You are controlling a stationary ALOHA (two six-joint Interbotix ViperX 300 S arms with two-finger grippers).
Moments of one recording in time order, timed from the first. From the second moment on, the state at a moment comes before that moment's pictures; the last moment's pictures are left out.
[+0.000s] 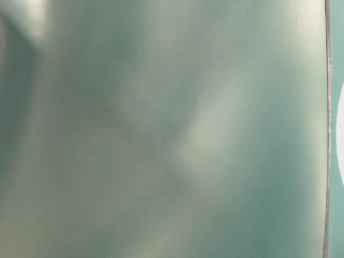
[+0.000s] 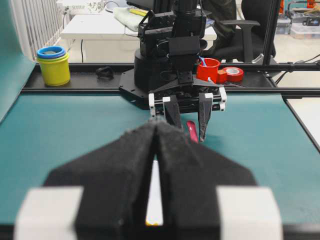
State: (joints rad) left arm 0.00 -0.96 1.18 0.01 -0.30 0.01; right arm 0.48 0.21 1.40 0.42 -1.29 0.14
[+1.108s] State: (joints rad) left arm 0.00 -0.96 1.18 0.01 -0.30 0.01; right arm 0.48 0.09 1.37 0.42 -1.21 0.14
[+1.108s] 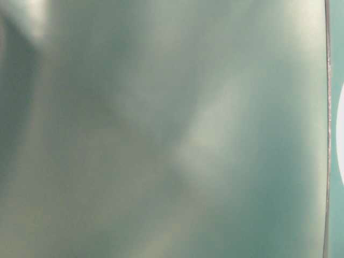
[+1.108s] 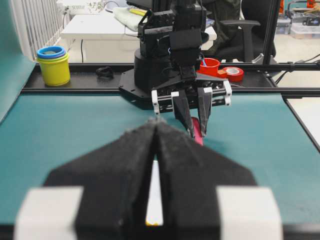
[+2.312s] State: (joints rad) left arm 0.00 -0.94 1.18 0.01 -0.26 0.00; right arm -0.03 -0.45 0.93 0.39 0.11 0.03
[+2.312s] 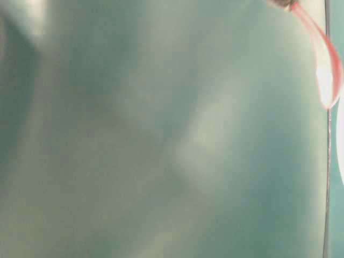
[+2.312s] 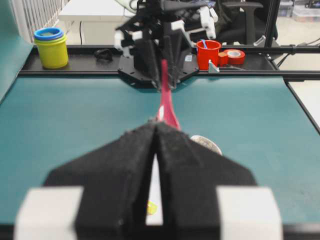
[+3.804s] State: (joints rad) left arm 0.00 -0.94 1.18 0.01 -0.27 0.00; right arm -0.13 -0.13 0.59 0.33 0.50 0.03
